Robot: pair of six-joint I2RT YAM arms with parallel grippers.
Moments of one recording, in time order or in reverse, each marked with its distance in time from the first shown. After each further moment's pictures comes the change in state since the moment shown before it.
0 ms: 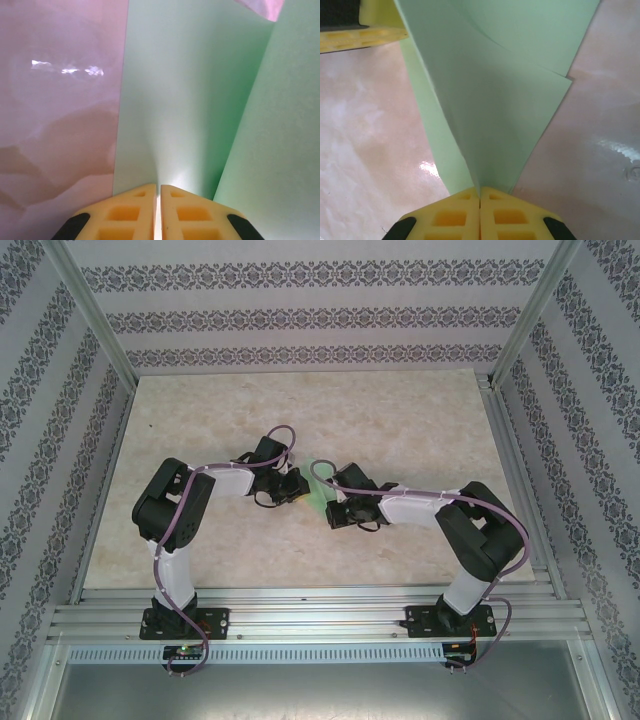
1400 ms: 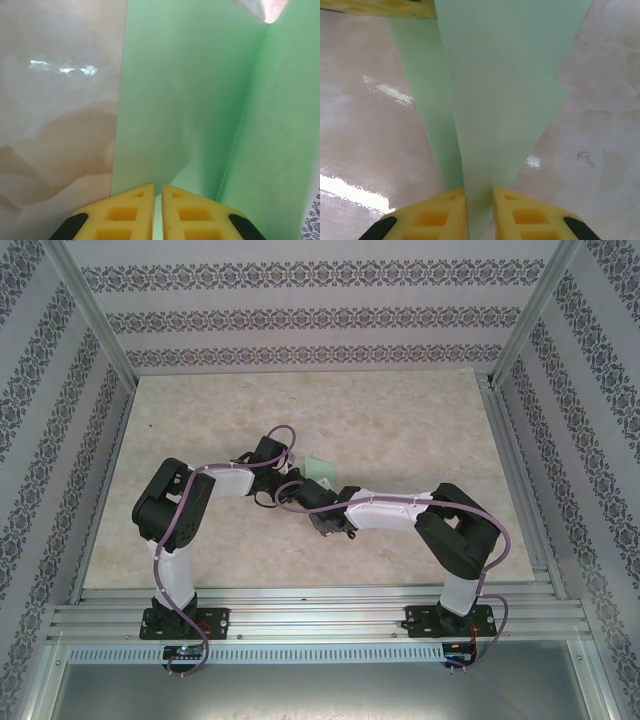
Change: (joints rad) left arm 0.000 0.000 0.000 0.003 0.005 -0.001; right arm 0.246 0.108 0.228 -0.332 0.522 -0.033
